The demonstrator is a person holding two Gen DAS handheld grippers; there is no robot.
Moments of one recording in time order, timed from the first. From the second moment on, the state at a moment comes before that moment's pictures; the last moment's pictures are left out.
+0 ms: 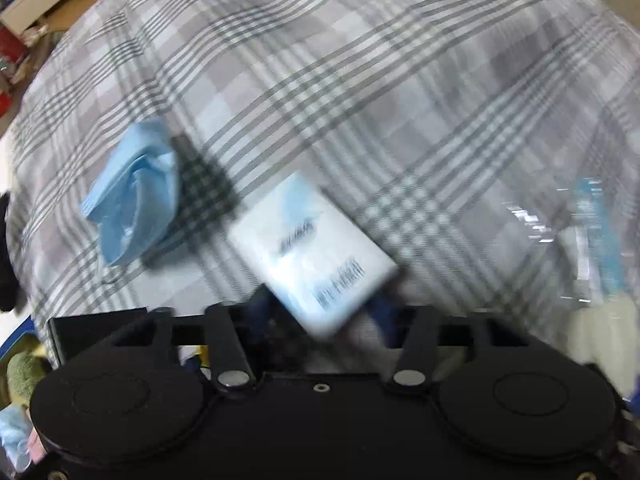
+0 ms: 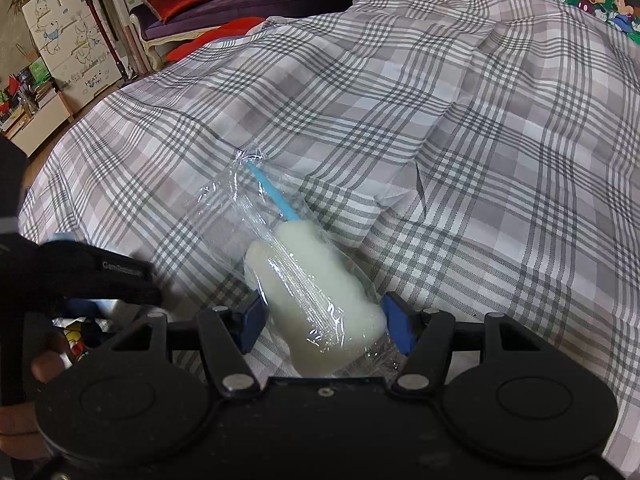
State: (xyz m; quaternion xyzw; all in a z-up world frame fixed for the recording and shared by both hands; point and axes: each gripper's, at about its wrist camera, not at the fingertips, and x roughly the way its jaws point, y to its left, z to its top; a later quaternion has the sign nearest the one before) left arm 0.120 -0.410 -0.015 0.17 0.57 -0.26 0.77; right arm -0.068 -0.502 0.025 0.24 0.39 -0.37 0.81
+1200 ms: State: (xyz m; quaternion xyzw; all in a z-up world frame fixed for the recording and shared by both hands) left arm 0.146 -0.401 -0.002 0.06 0.53 -0.11 0.84; right arm -0.078 -0.502 0.027 0.25 0.38 -0.36 0.81
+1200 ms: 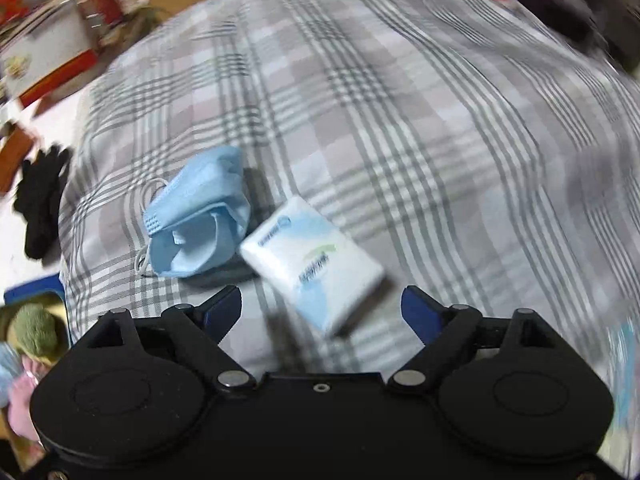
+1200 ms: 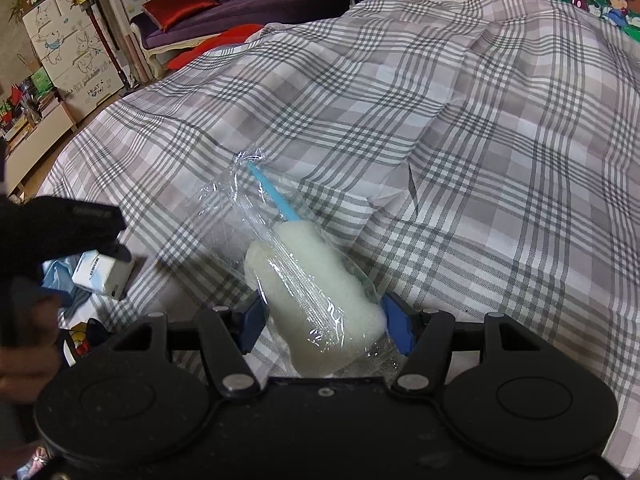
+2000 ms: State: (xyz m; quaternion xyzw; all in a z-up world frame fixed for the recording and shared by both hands) left arm 0.127 -0.401 -0.001 0.12 0.55 -0.15 0.82; right arm -0.085 -0.510 0.022 0.25 0.37 -0.37 0.81
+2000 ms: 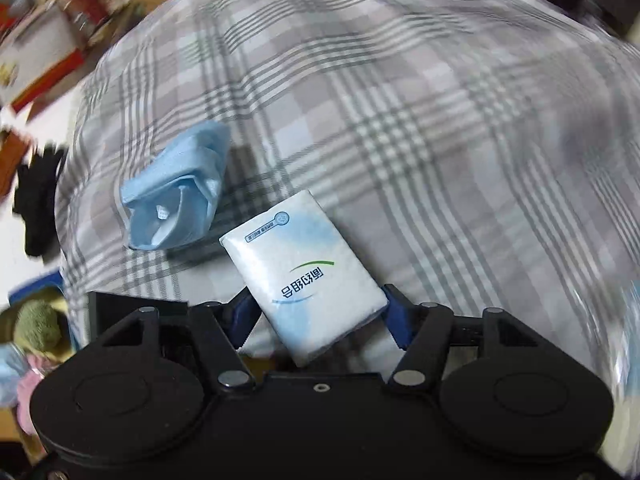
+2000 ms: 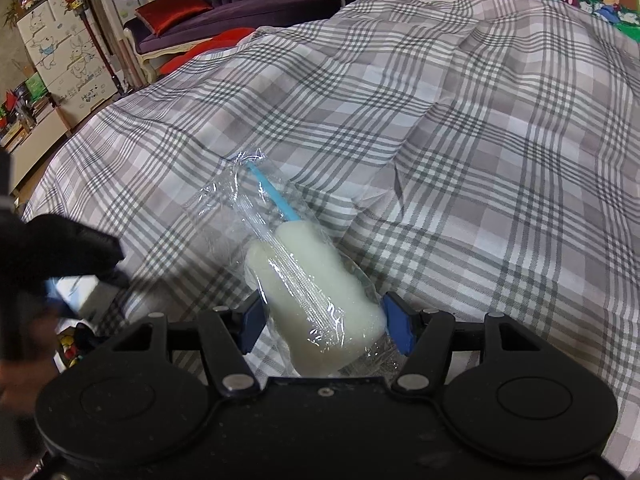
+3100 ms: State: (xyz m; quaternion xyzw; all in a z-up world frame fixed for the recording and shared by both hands) left arm -0.007 -0.115 0.100 0.17 0.49 -0.27 0.81; right arm -0.147 -0.252 0.154 0.17 0.36 -0.20 0.90
